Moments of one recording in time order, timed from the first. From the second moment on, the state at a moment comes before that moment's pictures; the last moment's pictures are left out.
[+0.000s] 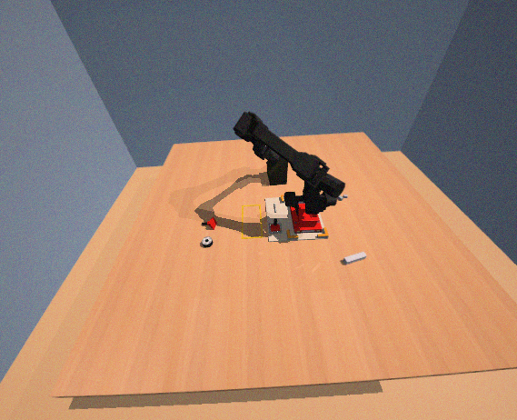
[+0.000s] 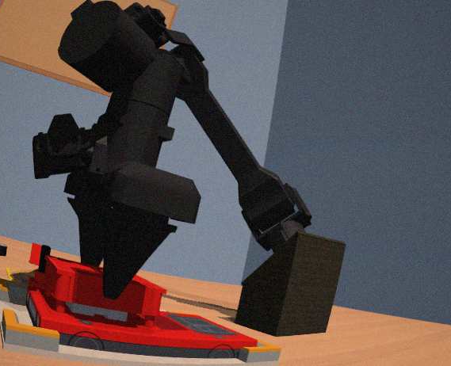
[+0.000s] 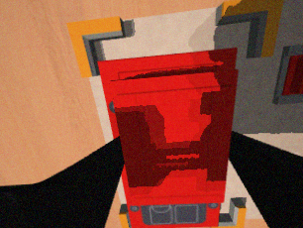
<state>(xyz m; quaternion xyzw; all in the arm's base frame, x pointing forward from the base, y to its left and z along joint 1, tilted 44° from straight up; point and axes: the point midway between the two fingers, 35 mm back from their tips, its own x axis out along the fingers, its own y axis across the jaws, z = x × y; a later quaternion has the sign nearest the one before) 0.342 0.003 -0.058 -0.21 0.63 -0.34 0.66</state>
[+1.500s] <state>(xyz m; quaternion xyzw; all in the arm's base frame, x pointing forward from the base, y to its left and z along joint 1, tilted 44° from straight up) 0.343 0.006 -0.054 -0.21 0.63 -0.34 0.67</state>
